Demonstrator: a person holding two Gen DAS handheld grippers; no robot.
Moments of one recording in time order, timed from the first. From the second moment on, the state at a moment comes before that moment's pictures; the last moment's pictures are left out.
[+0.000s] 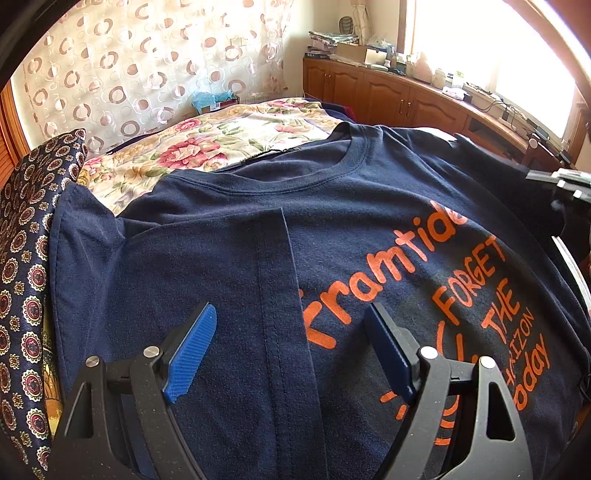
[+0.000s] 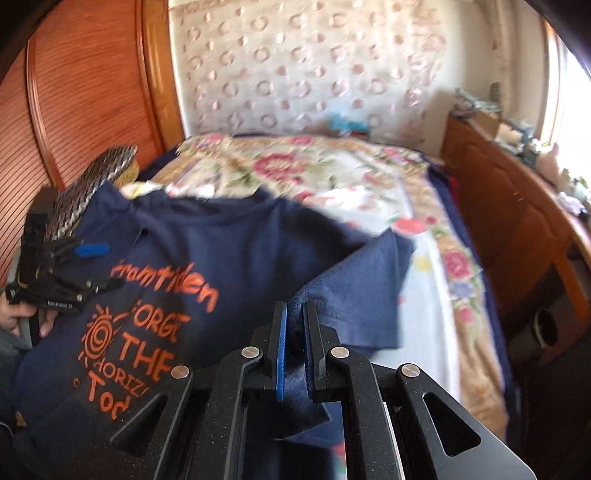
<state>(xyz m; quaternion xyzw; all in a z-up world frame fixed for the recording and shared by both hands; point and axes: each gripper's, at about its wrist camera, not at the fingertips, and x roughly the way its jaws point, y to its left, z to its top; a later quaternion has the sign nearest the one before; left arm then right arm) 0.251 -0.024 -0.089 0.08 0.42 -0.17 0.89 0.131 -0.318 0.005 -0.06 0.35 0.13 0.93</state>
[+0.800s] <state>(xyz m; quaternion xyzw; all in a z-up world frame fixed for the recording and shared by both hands) 0.217 0.004 -0.031 0.04 0.32 -0.17 0.93 0.181 -0.380 -0.029 0.02 0.40 0.03 0.91</state>
